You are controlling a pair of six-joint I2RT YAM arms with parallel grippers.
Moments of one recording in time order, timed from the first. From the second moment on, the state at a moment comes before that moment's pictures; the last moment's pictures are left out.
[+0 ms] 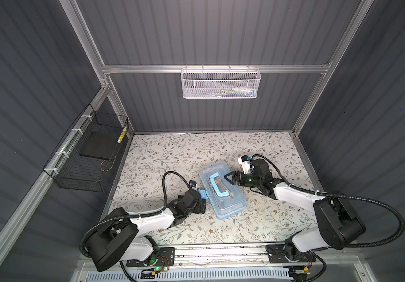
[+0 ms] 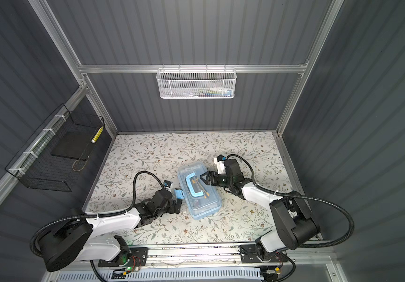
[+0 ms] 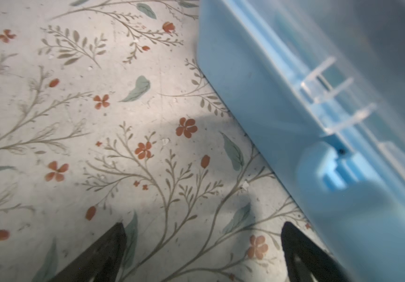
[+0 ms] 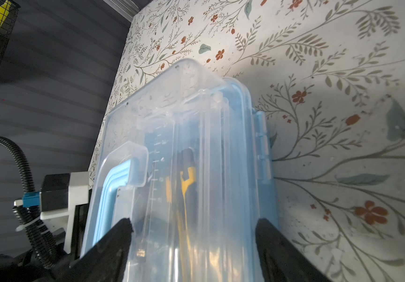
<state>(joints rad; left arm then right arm) -0.84 1.30 0.43 0.03 -0.29 -0.49 0.46 1.48 0.71 0.16 -0.47 0.57</state>
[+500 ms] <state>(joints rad) -0.84 1.25 0.43 0.09 -0.30 -0.51 0.46 1.48 0.70 0.17 -0.47 0.58</state>
